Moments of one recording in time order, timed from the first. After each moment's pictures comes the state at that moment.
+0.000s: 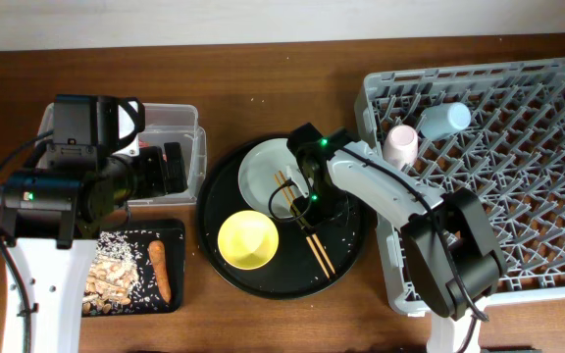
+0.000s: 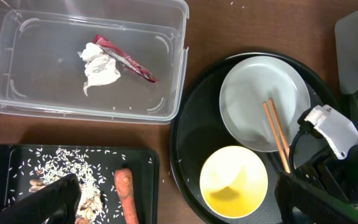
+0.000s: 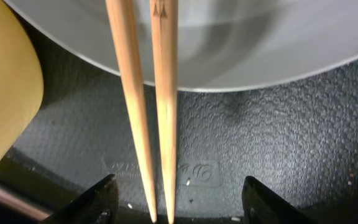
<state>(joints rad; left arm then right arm) -0.09 1.31 1.59 -1.28 0.03 -0.18 0.54 2.01 1.45 -1.12 -0.20 0.01</state>
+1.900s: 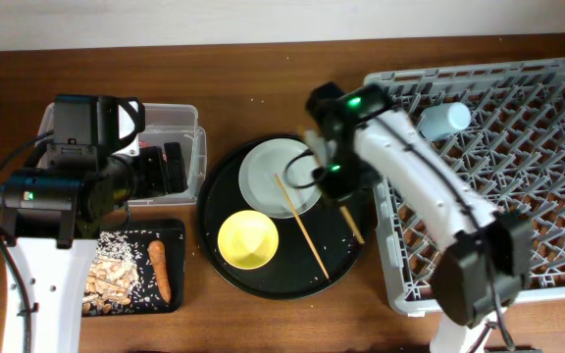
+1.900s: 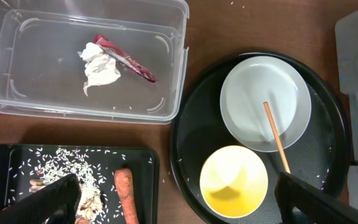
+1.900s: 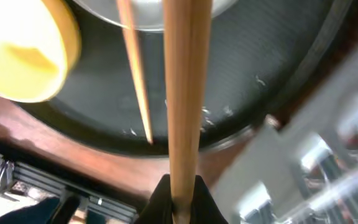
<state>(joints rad) -0.09 1.31 1.59 -1.28 0.03 -0.18 0.44 1.92 1.76 -1.54 -0.15 0.01</state>
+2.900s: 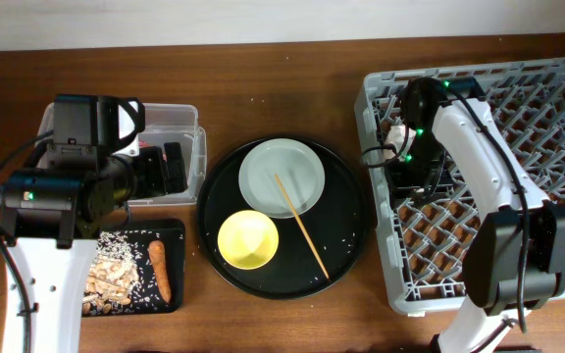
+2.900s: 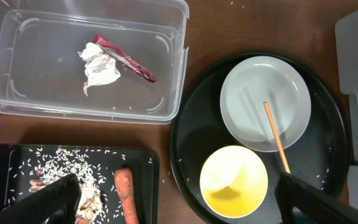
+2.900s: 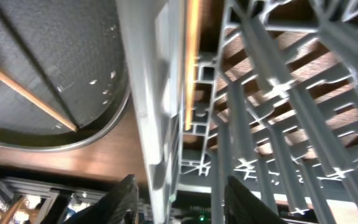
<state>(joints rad) -0.09 1.31 1.59 -1.28 0.03 -0.18 0.10 1.91 1.63 -1.57 -0.13 0.00</state>
